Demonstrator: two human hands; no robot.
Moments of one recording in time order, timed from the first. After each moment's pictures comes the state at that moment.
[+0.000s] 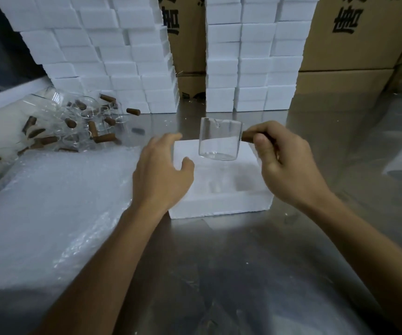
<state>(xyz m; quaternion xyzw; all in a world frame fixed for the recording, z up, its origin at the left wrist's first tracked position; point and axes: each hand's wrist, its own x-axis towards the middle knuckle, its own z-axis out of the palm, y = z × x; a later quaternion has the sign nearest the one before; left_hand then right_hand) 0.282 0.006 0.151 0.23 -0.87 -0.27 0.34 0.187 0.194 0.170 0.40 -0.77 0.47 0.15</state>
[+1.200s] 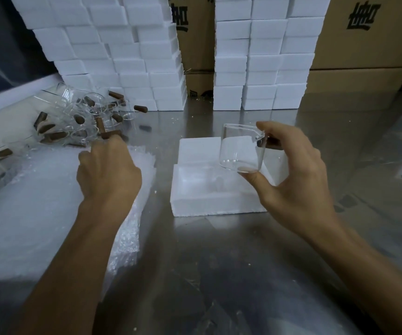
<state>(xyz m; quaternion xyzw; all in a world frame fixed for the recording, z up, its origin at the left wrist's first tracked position) 0.323 -0.021 0.182 0.45 -0.86 -0.05 0.24 0.206 0.202 0.150 0.42 -0.75 0.43 0.27</state>
